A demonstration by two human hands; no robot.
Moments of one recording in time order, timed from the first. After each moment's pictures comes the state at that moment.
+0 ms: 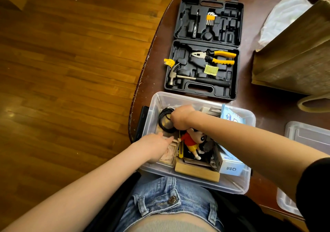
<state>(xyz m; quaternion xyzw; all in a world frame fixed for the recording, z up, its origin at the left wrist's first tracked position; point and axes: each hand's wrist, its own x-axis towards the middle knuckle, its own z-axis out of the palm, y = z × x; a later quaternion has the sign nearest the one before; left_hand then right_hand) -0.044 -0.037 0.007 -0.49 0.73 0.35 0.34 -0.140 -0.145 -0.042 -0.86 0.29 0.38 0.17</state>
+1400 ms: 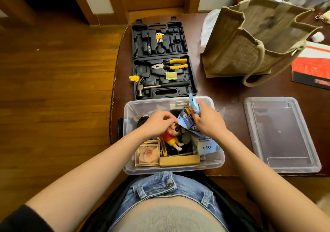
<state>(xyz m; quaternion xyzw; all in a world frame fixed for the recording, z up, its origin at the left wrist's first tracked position) -0.105 -0.078 0.023 -0.58 0.56 0.58 -0.10 -0.284 -0.070 0.014 -0.64 0.73 -0.04 0.26</state>
